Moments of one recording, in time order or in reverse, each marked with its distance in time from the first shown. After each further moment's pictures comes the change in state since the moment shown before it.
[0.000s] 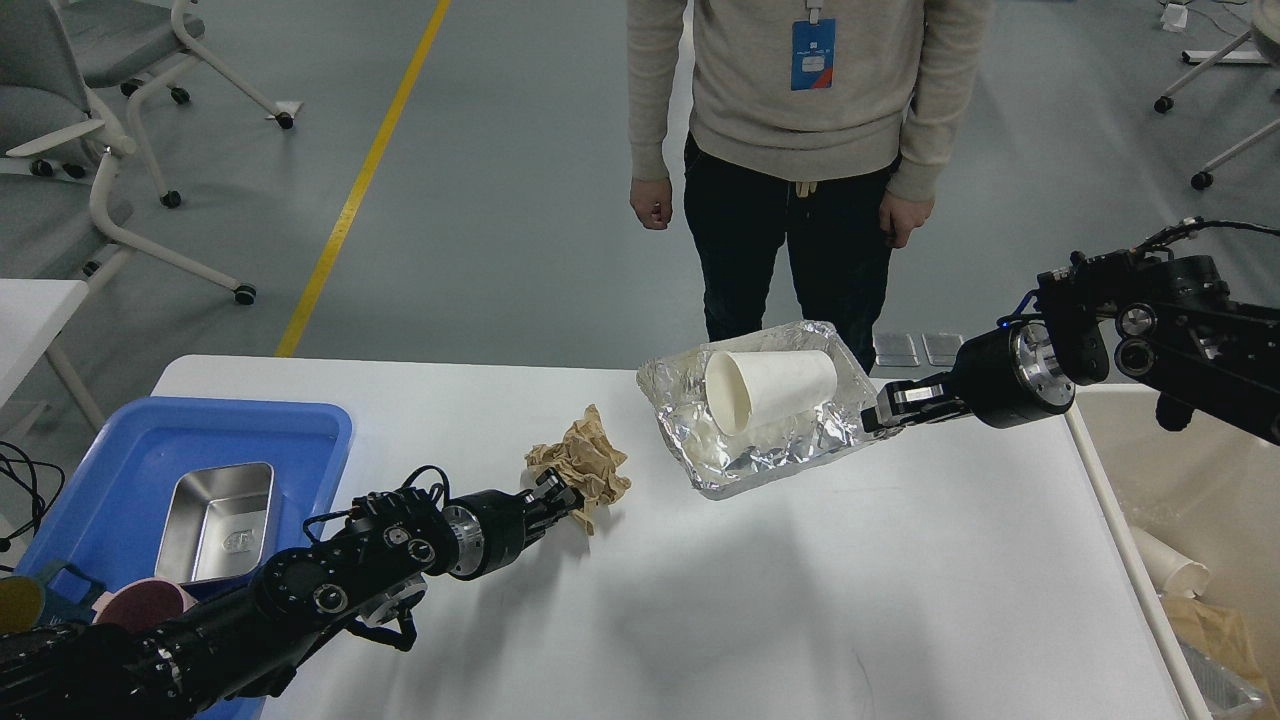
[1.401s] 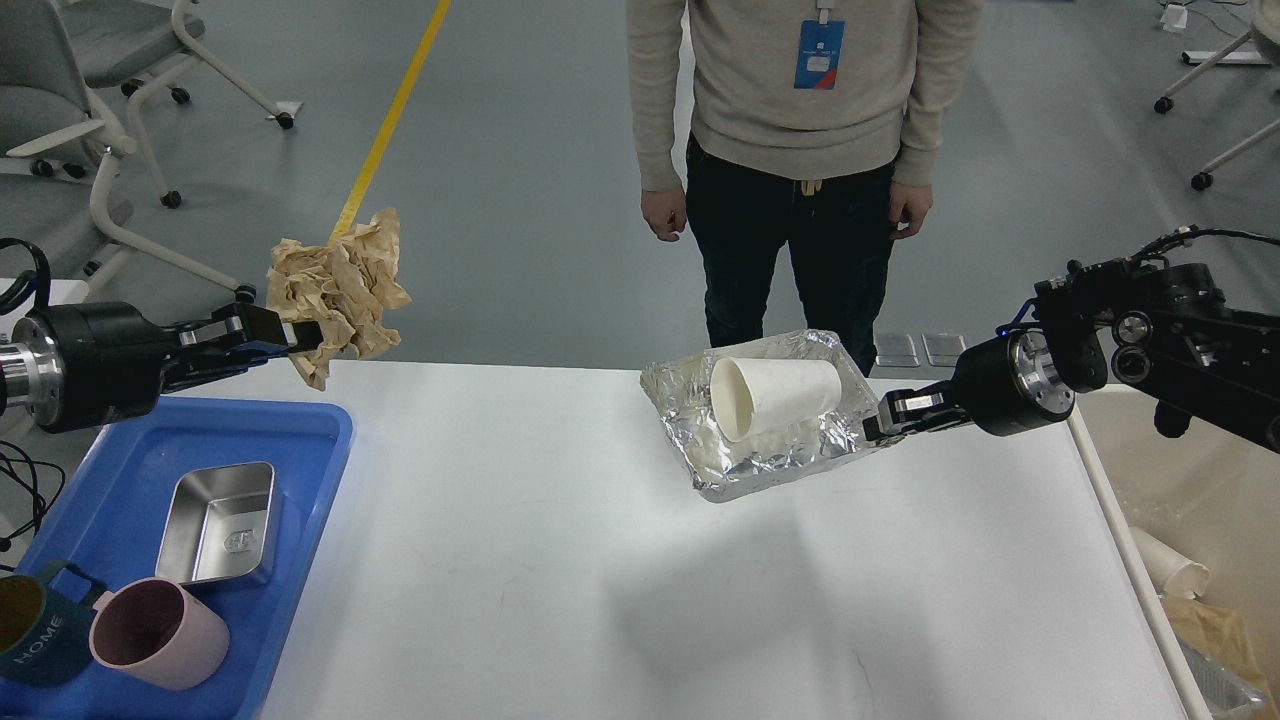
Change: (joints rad) left arm -0.404 1.142 0.121 -0.942 0.000 -0.203 -0.019; right arm -0.008 0.005 -0.014 -0.005 0.000 0.000 -0.001
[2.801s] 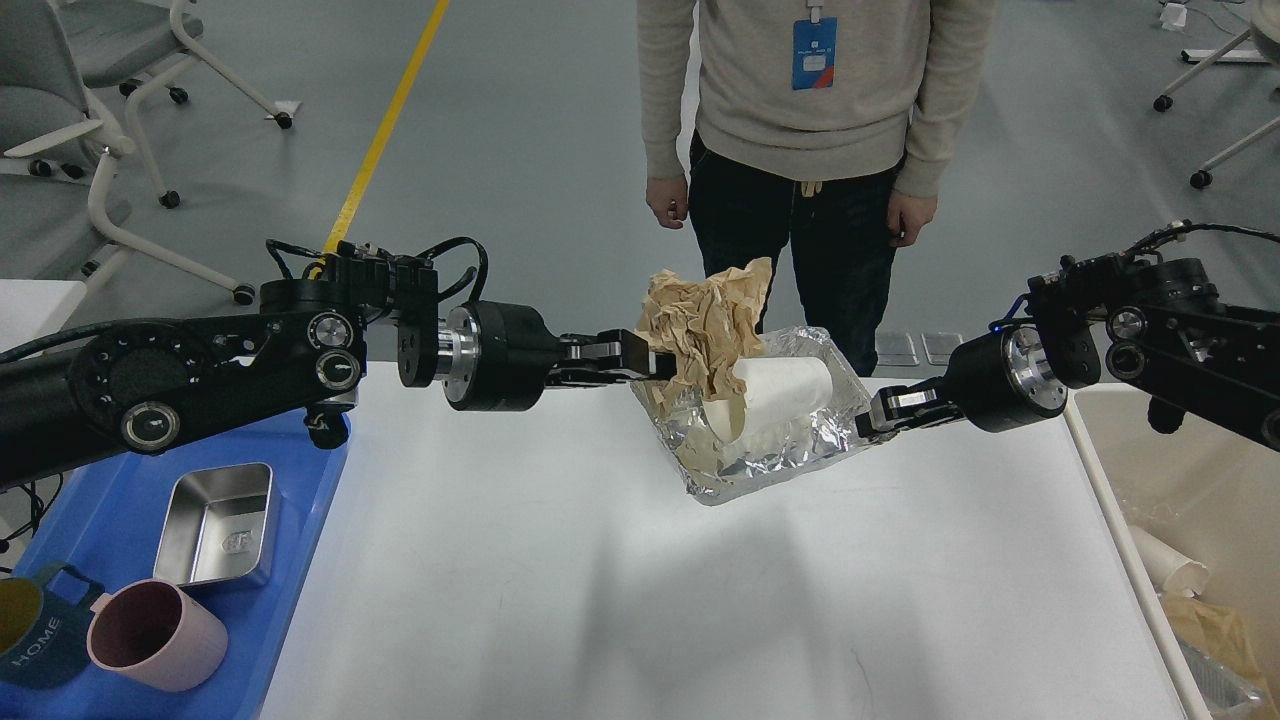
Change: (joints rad) left arm -0.156 -0.769 0.113 0.296 0.008 0.001 0.001; right arm 0.009 0.007 0.005 0.006 0.000 0.000 0.000
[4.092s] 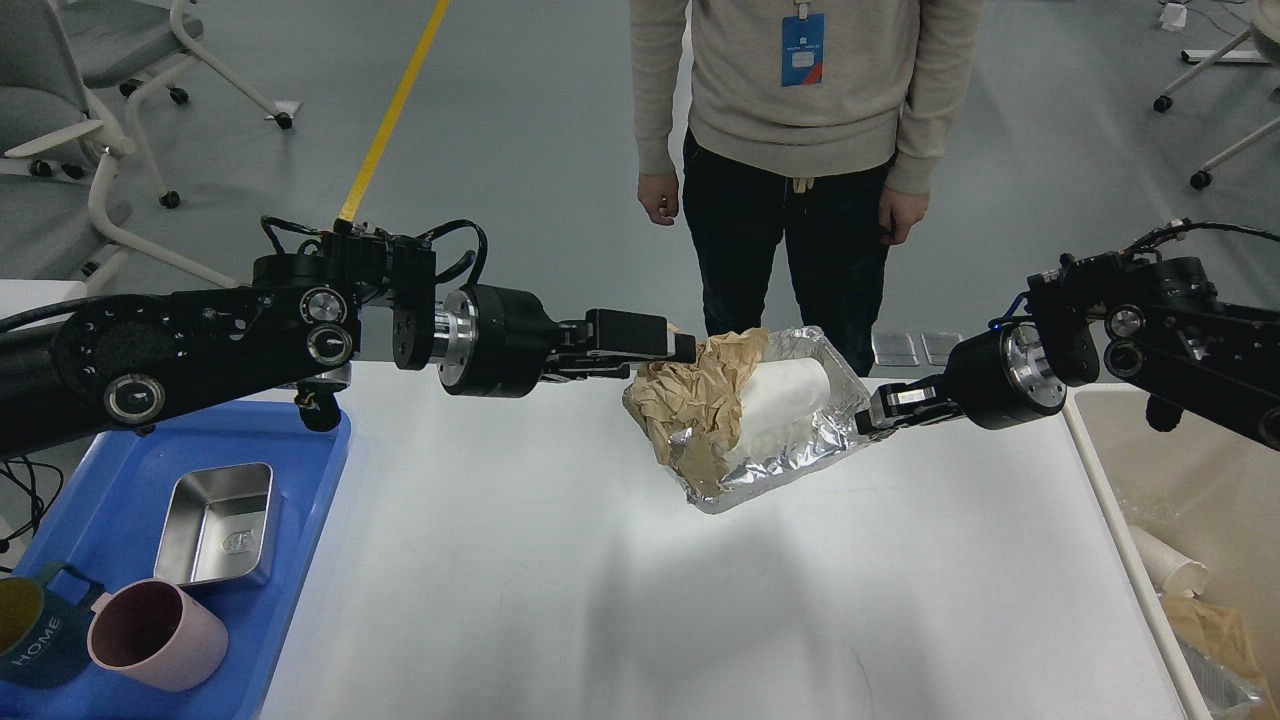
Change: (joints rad) left arm -0.077 0.037 0.026 -0.009 -0.072 -0.024 0.012; right arm -0.001 0.006 0.005 -0.012 0.000 0.000 0.000
